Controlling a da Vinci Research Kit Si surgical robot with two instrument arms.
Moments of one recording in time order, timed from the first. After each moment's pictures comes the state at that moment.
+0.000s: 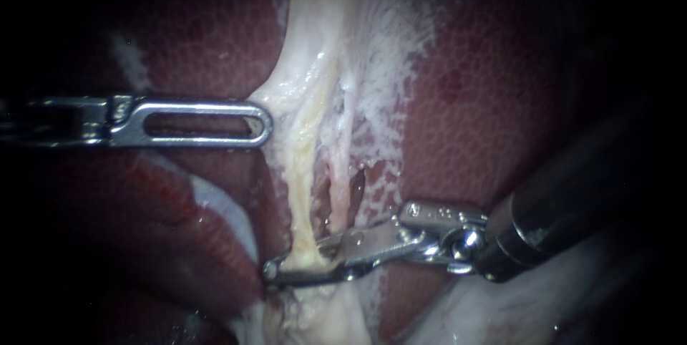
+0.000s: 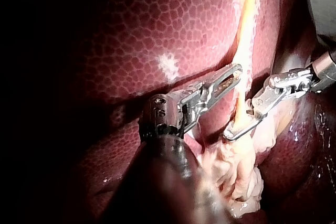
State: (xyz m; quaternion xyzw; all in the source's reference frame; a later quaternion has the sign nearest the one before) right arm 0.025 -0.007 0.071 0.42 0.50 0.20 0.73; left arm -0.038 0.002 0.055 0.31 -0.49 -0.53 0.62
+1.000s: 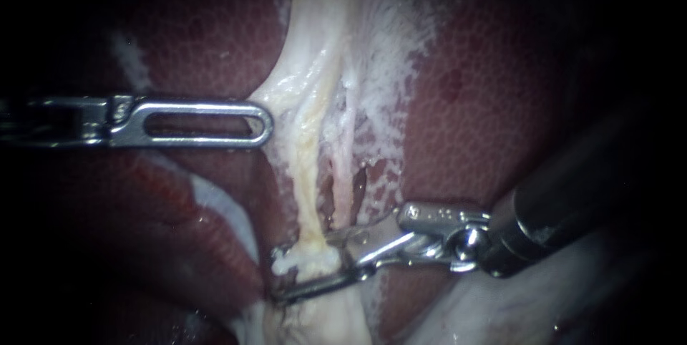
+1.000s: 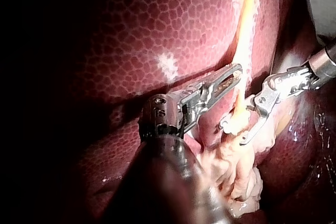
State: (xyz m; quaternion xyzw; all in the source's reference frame) right arm 0.026 -0.007 0.070 0.37 0.54 0.13 0.74; left arm -0.038 0.002 0.055 0.31 -0.49 -0.53 0.62
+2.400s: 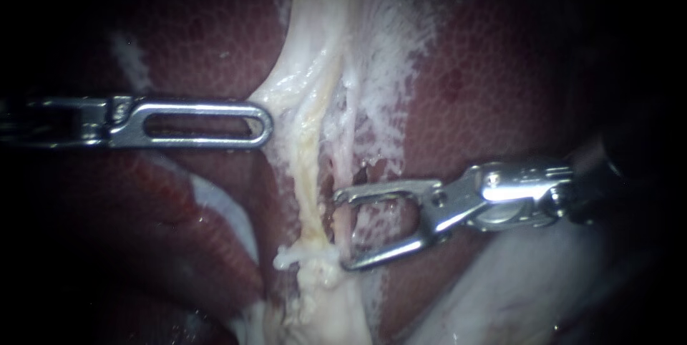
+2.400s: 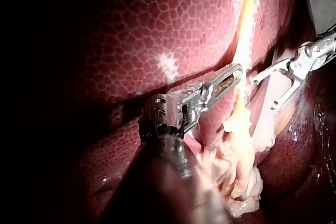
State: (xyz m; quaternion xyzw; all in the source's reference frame) right arm 0.015 0.000 0.064 0.30 0.58 0.10 0.75; left arm -0.038 0.002 0.055 0.31 -0.49 -0.53 0.62
